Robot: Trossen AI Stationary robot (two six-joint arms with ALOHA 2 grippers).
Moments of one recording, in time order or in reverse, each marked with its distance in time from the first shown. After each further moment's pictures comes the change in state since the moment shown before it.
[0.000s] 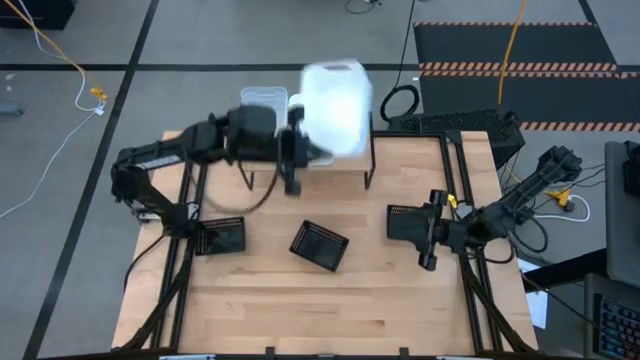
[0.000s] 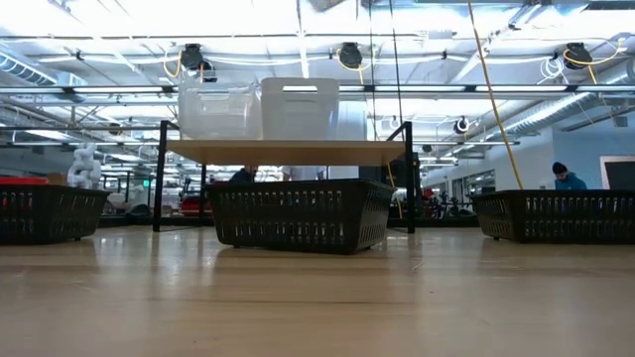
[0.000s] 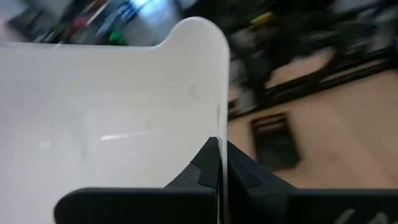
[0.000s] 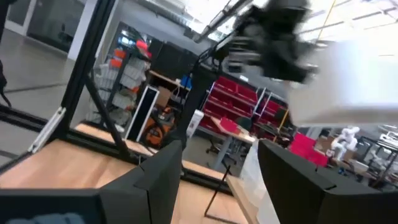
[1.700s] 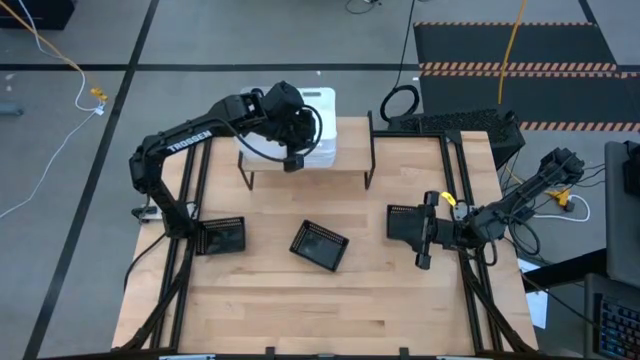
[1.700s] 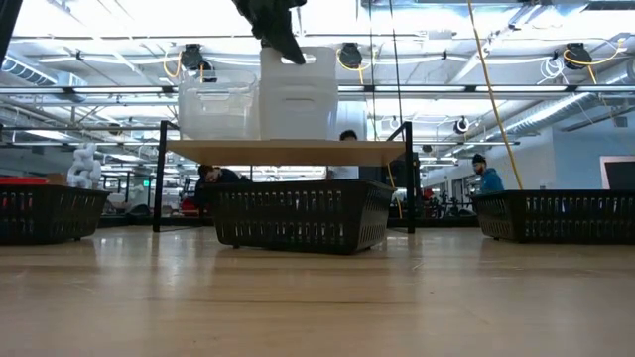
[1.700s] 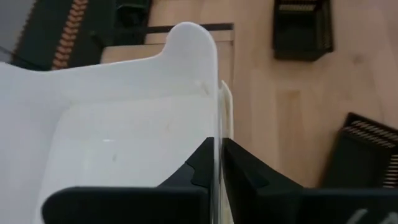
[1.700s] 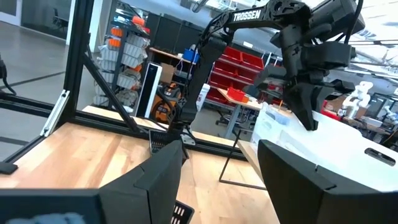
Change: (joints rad) left arm 0.305 0.129 -0.038 -0.312 0.178 -0.094; right arm -0.040 0.000 -0.001 -0.166 0.026 0.230
